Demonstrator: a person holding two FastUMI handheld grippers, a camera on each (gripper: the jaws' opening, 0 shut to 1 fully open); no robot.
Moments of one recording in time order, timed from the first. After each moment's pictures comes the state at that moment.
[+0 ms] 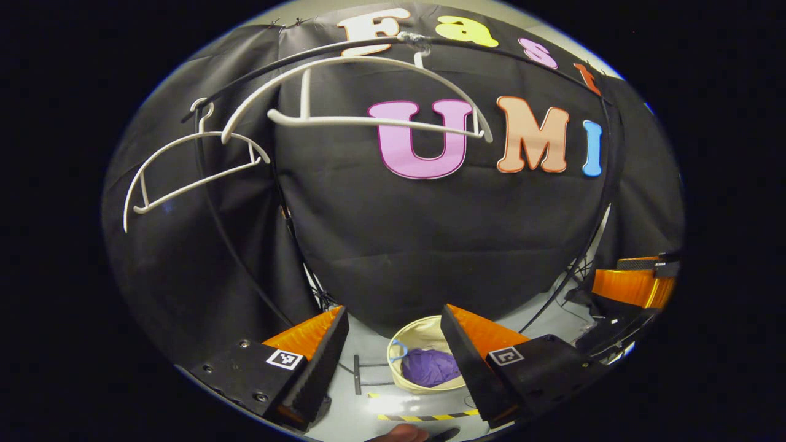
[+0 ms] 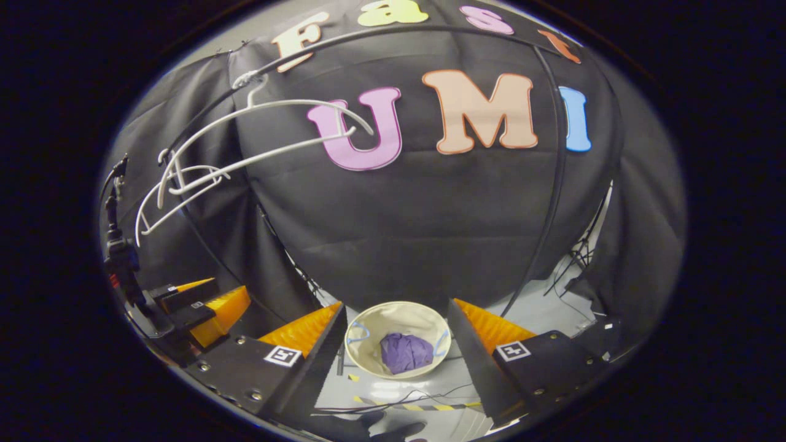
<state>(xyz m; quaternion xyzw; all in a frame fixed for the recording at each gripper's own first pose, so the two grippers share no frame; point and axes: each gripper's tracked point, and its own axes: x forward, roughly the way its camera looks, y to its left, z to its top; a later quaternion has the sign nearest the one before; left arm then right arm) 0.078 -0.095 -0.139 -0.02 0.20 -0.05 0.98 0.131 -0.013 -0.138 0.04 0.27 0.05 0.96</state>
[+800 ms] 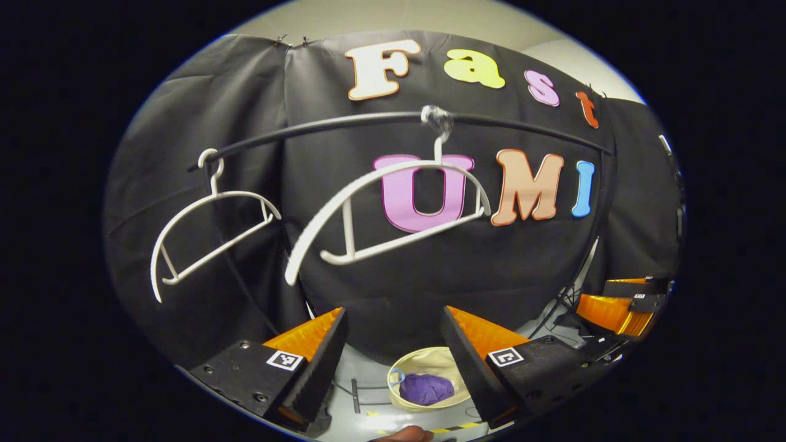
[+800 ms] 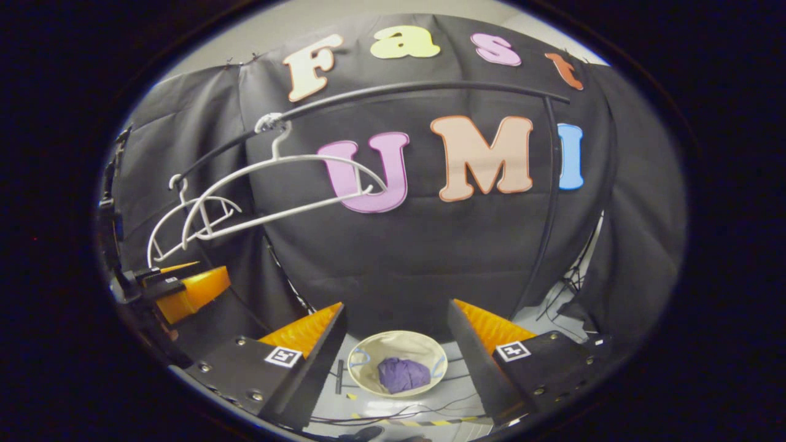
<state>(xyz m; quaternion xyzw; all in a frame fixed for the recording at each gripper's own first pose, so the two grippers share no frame) 0.086 -0.061 -0.017 -0.03 0.12 -0.06 0.99 0.141 0.005 -0.044 0.04 0.19 0.05 0.98</state>
